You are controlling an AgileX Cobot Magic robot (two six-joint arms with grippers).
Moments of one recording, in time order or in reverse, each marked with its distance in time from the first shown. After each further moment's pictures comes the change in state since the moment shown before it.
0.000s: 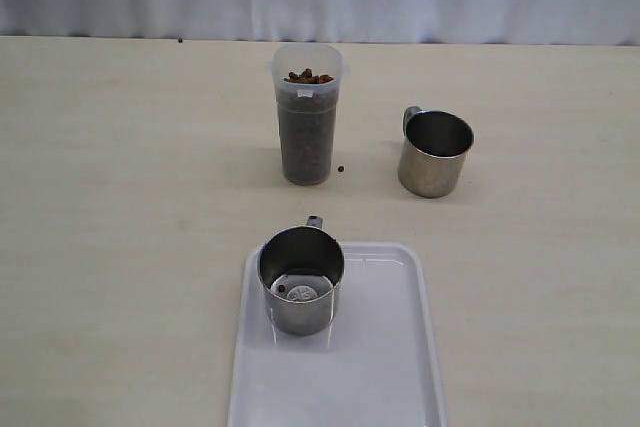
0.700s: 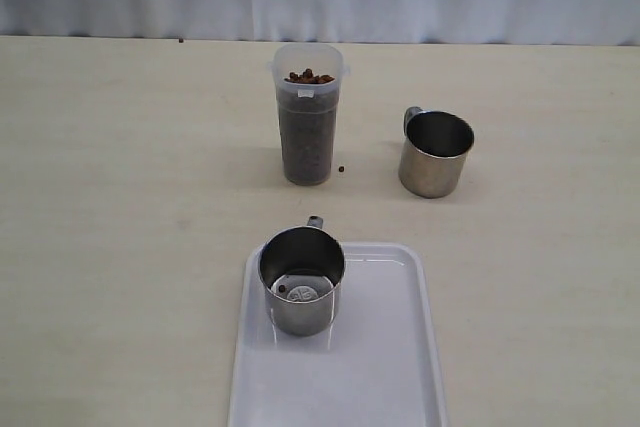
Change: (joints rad) left arm 0.000 0.002 0.000 -0.002 -0.027 -0.002; right arm 0.000 0.000 0.000 -0.008 -0.248 0.000
